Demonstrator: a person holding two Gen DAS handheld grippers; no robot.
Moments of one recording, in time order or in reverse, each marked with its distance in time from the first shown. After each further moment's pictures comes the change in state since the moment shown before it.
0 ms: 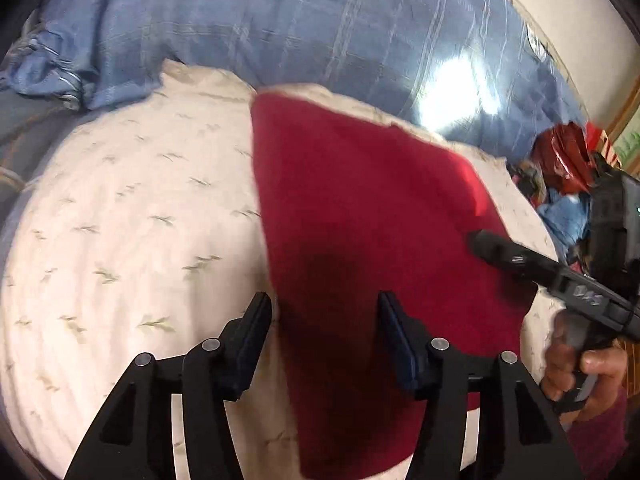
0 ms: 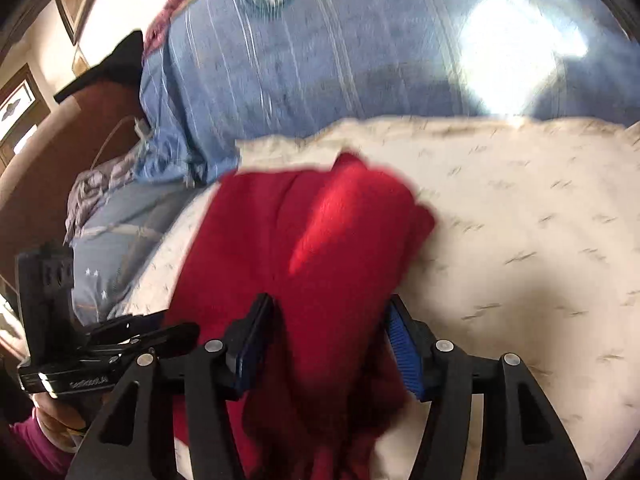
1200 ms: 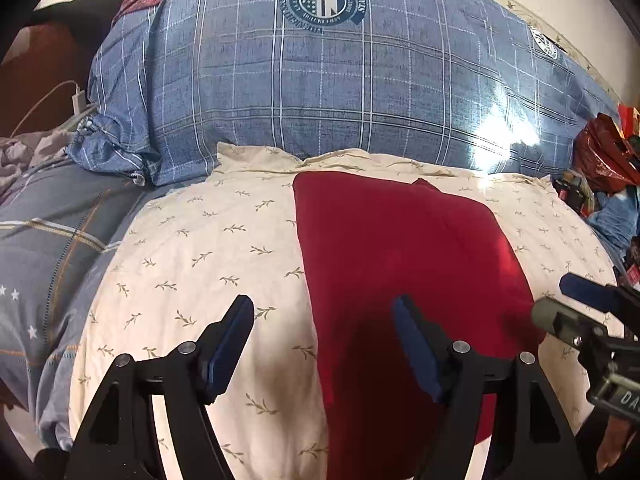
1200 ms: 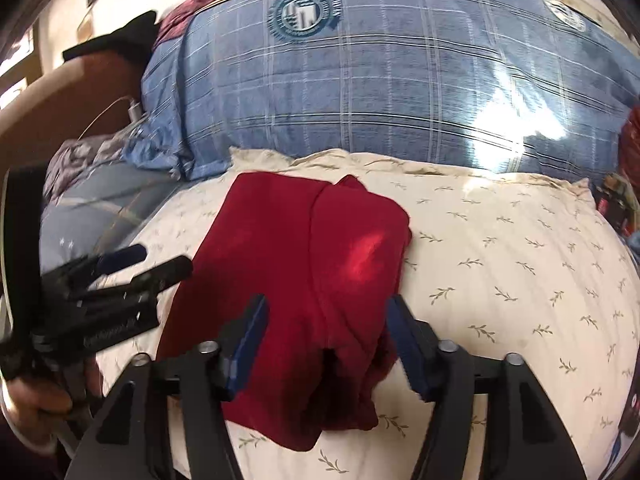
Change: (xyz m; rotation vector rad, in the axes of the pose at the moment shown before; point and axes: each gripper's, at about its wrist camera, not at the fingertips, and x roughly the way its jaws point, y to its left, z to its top) left arm -0.033 -0.054 -0.022 0.110 -0.194 0.269; right arm -0.031 0.050 -0.029 -0.120 -0.068 -0.198
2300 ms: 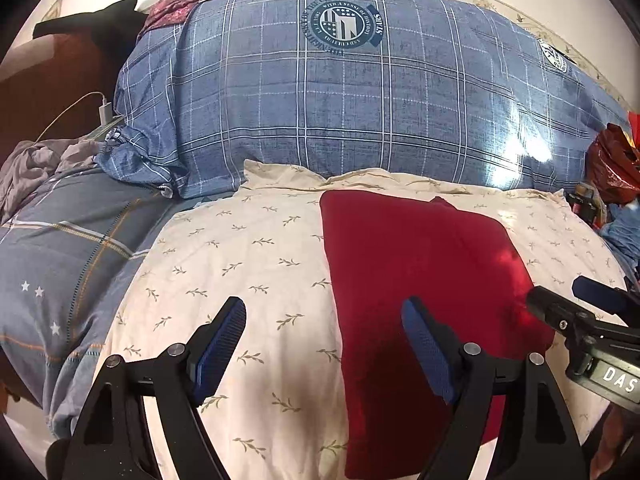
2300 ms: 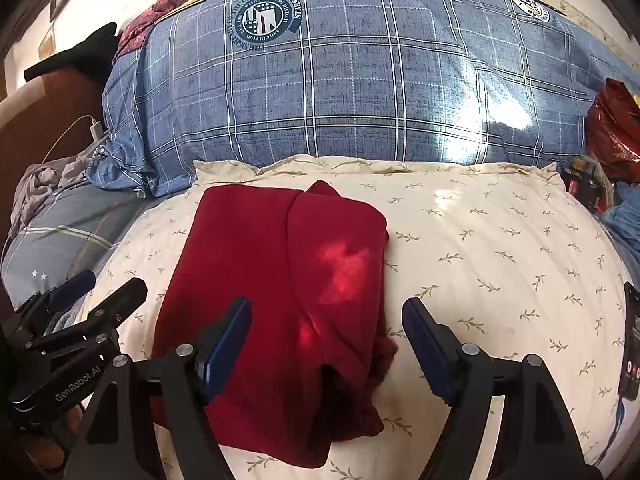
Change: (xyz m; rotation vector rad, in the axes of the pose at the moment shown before) left arm -0.022 0.005 -0.008 -0.019 -0.061 0.061; right arm 0.003 0.009 0.006 0.083 -0.007 -0.128
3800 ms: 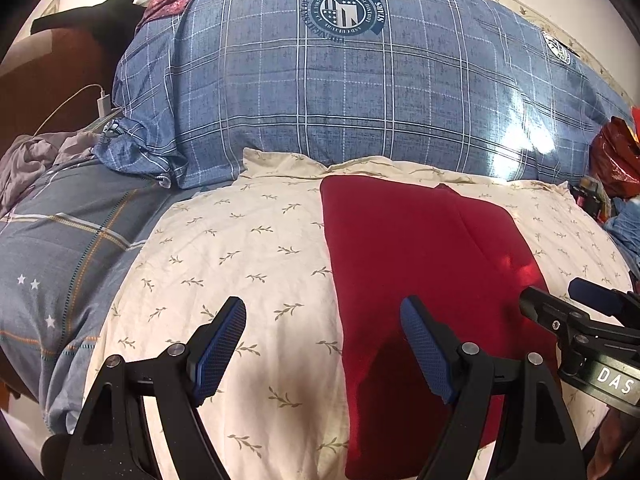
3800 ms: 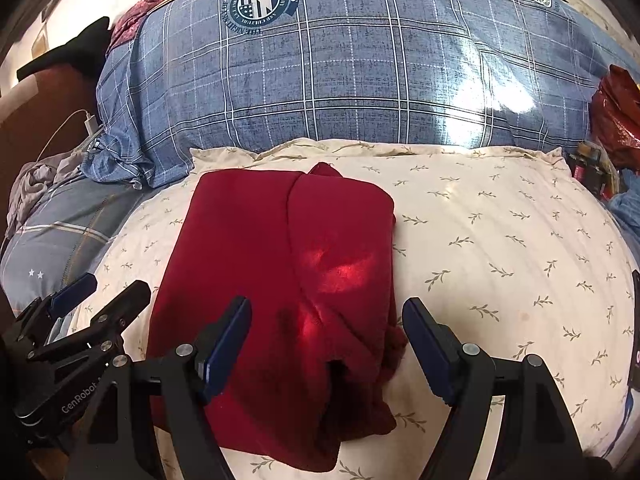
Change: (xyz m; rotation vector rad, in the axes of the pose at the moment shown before) left arm 0.012 -0.003 -0.001 0.004 0.030 0.008; right arm 0.015 0.002 -0.003 0.018 0.049 0.003
